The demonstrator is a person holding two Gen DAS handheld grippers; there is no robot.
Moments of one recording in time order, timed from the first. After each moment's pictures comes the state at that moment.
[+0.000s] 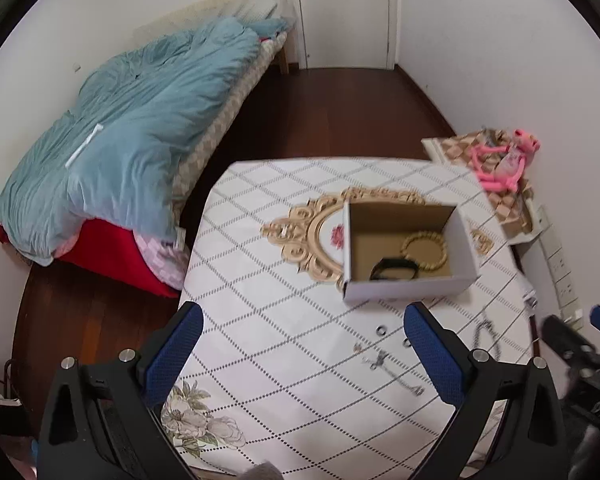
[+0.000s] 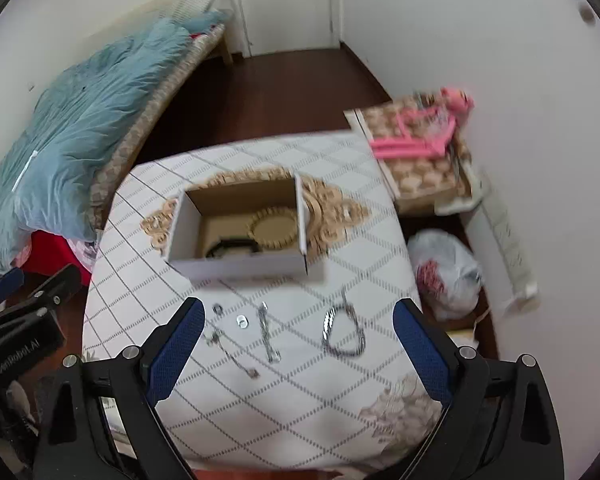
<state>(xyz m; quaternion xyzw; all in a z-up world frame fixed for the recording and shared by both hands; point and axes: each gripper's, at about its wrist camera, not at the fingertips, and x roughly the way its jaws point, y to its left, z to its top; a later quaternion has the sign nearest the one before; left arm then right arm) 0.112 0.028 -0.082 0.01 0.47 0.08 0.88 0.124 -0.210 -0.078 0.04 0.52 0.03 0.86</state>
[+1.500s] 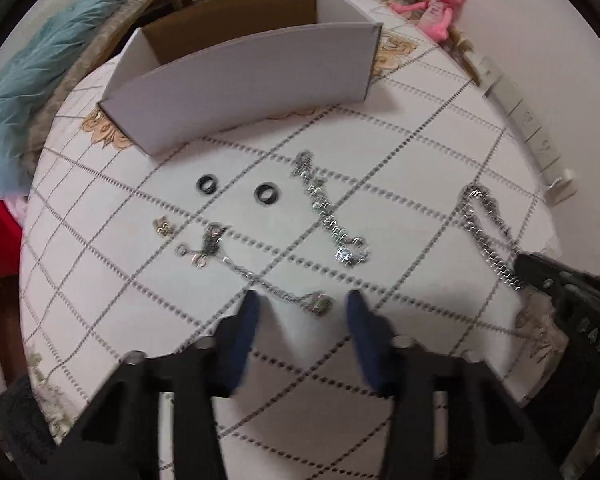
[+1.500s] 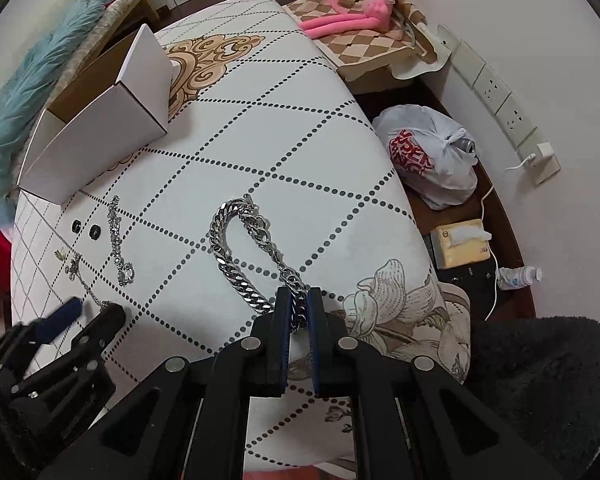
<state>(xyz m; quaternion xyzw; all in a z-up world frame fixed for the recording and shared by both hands) 0.085 -0.104 -0.253 0.06 0.59 -0.07 0.80 0.095 -0.291 -0.255 0.11 0.61 -0.04 0.78</state>
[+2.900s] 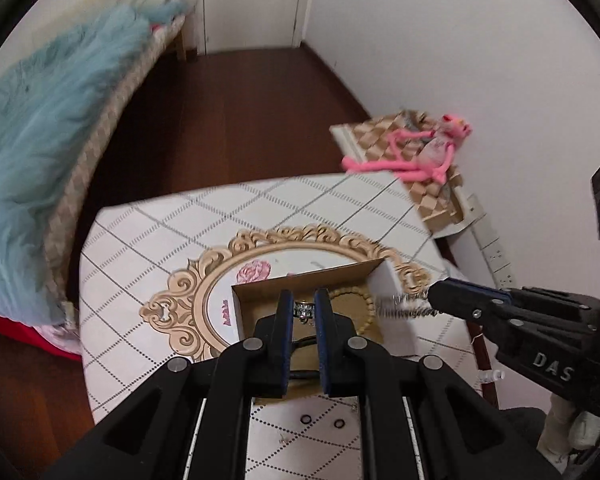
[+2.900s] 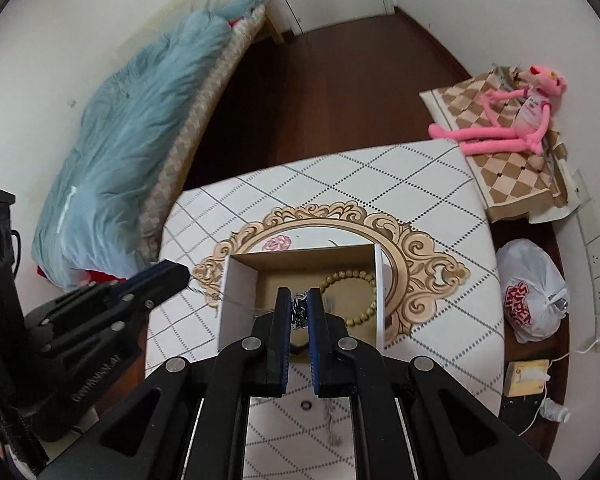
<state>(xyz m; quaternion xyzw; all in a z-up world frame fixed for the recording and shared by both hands) 0.269 -0.006 -0.102 -0.02 0.51 -0.11 0.85 0.291 -0.189 -0.102 0.12 0.55 0.16 0.81</state>
